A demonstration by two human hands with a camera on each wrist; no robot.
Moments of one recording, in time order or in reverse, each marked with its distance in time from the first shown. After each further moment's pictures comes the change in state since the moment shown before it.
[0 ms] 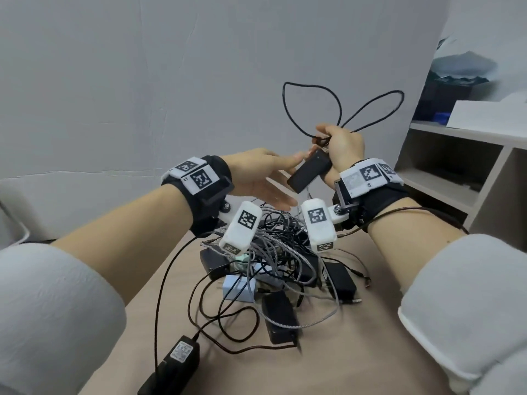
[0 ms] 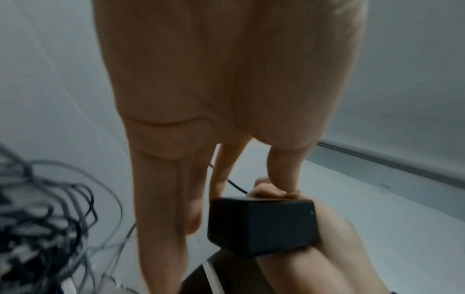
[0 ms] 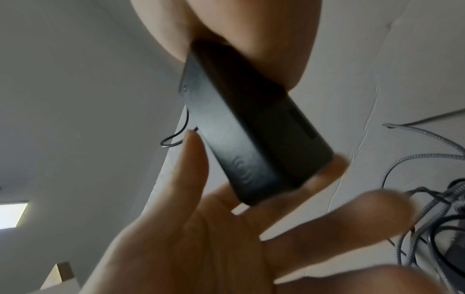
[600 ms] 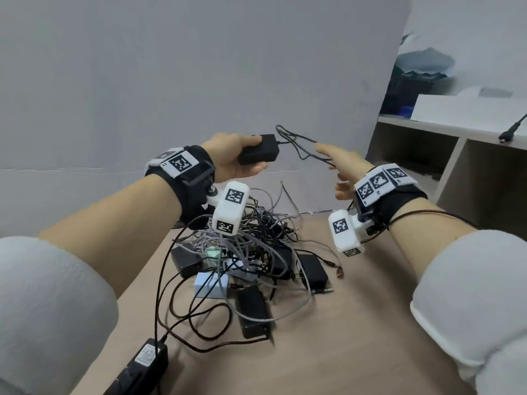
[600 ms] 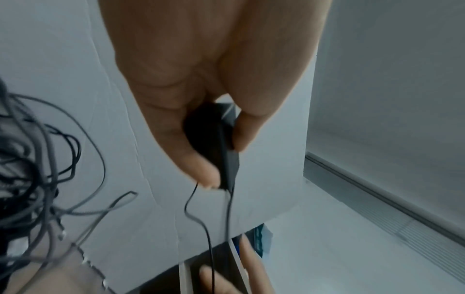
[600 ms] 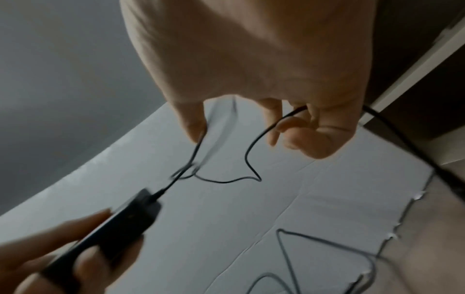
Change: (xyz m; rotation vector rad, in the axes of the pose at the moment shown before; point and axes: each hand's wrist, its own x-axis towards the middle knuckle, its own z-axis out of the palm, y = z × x) left_hand 0.038 0.004 0.002 -0.492 0.343 0.039; right_hand 0.020 -0.018 -0.089 -0.873 -0.005 0.240
